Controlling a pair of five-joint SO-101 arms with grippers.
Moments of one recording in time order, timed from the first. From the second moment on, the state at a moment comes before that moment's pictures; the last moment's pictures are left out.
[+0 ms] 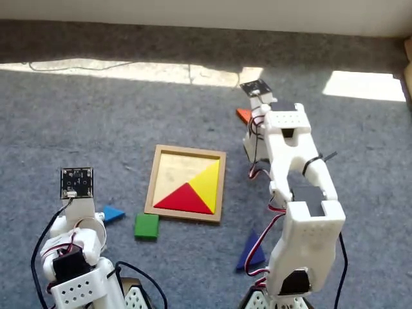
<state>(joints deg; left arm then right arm) -29.7 -102.4 95.3 71.1 -12.3 -9.9 23.5 -0.1 66.1 19.9</state>
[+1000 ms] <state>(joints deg) -29.7 -102.4 95.3 71.1 -12.3 -10.2 26.5 -3.8 63.4 17.2</state>
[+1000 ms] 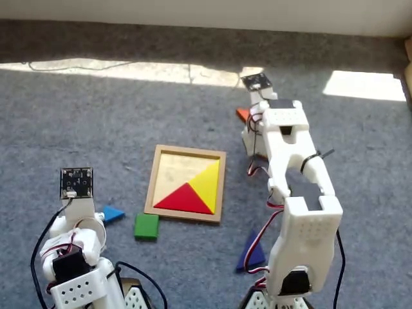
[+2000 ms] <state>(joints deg) -29.7 -102.4 95.3 71.1 -12.3 -10.3 26.2 -11.8 76.4 17.1</state>
